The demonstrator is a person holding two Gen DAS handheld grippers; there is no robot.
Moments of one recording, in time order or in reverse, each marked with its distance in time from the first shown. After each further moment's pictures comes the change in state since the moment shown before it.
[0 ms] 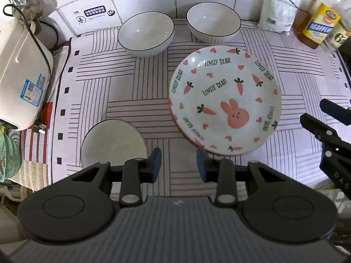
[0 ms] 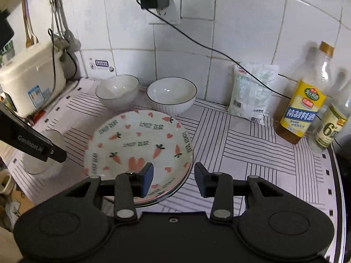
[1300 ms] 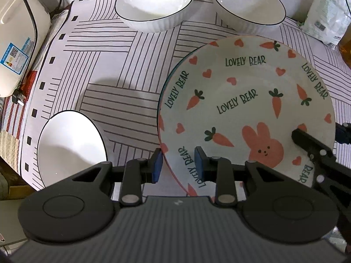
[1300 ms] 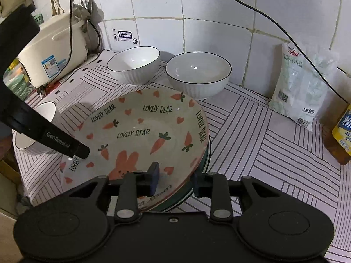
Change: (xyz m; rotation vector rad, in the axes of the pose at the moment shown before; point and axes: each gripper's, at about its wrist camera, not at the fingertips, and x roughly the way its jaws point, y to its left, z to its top) left arm 0.102 -0.021 0.026 -0.226 0.069 0.080; right arm 0.103 -0.032 0.004 -0.155 0.090 0.225
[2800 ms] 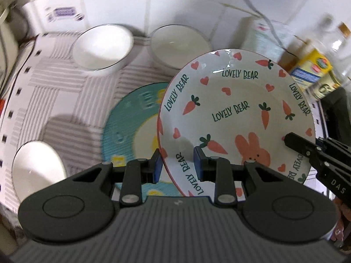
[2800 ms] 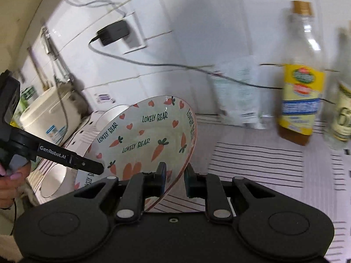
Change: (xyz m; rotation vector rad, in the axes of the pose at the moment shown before) left arm -0.057 -0.018 0.007 0.019 -0.144 -0.268; right arm -0.088 -0.085 -0.023 0.277 -0.212 0.075
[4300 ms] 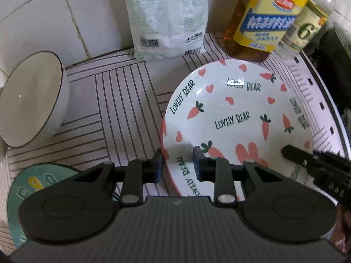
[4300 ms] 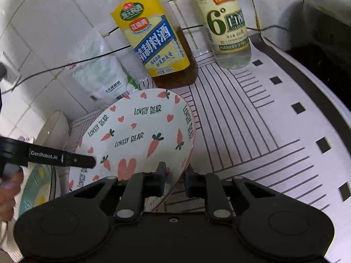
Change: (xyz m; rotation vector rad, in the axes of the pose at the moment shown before) left arm 0.143 -0.153 0.054 0.418 0.085 -0.088; right arm 0.013 -0.129 -0.084 0.472 -0.060 -0.291
